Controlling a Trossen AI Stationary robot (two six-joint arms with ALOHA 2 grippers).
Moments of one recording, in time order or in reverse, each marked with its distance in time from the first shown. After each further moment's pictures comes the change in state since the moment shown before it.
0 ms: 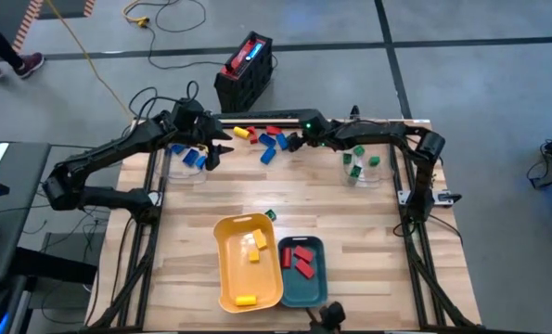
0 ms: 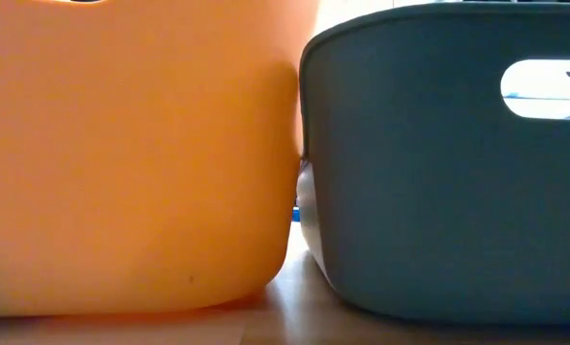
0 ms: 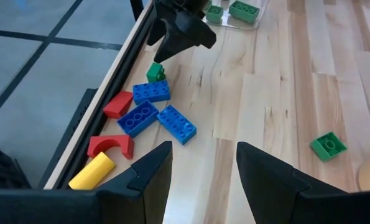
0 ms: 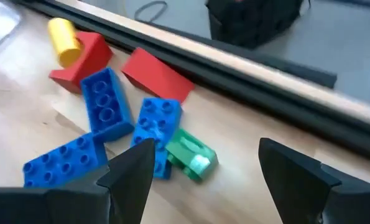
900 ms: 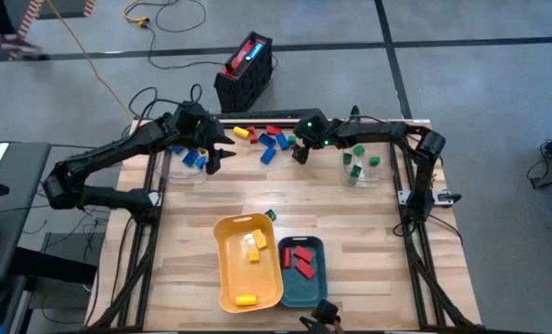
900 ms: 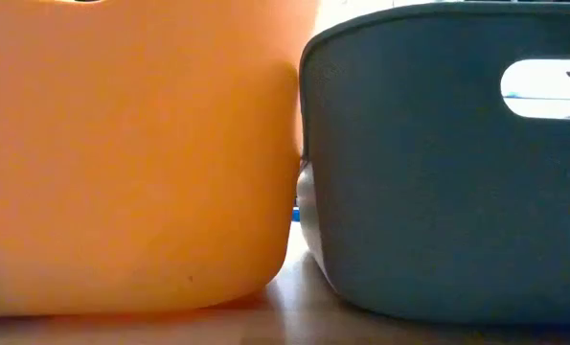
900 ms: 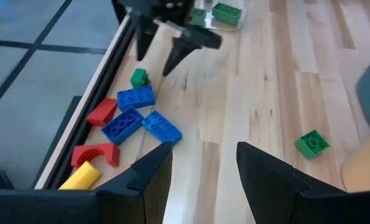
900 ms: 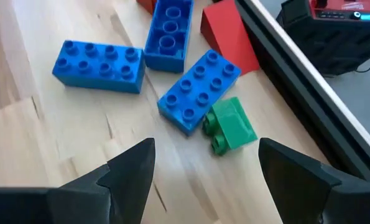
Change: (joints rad) left arm -0.053 0.000 0.000 0.002 0.014 0.006; right arm -0.021 0.000 0.001 -0.075 -0.221 -0.515
